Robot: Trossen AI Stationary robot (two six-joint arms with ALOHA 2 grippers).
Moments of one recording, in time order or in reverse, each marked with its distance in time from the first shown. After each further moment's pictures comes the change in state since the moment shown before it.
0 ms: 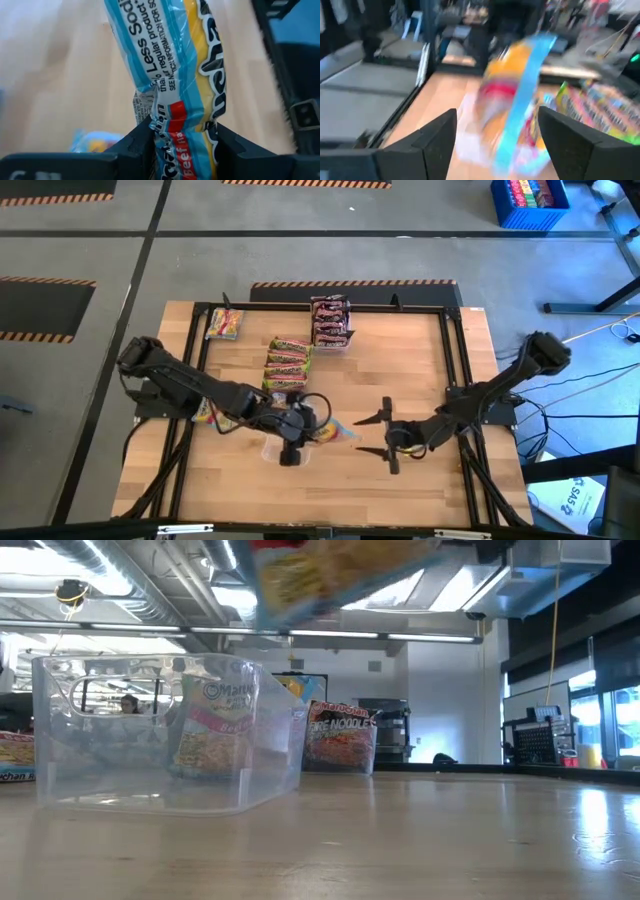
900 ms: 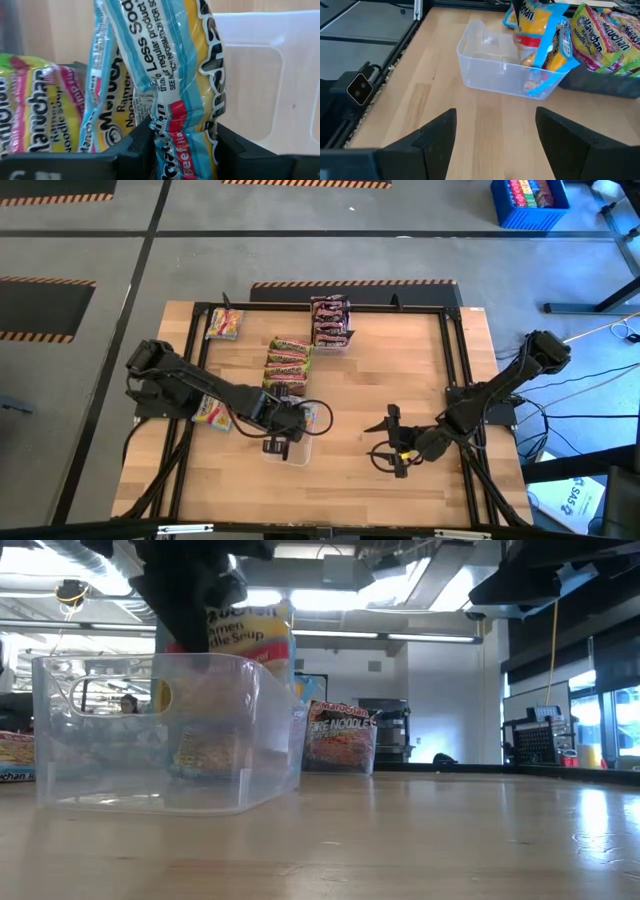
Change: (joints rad) left arm 0.036 0.084 -0.005 -0.423 -0.033 0.038; right arm 0.065 -0.010 -0.004 -0.357 0.016 0.250
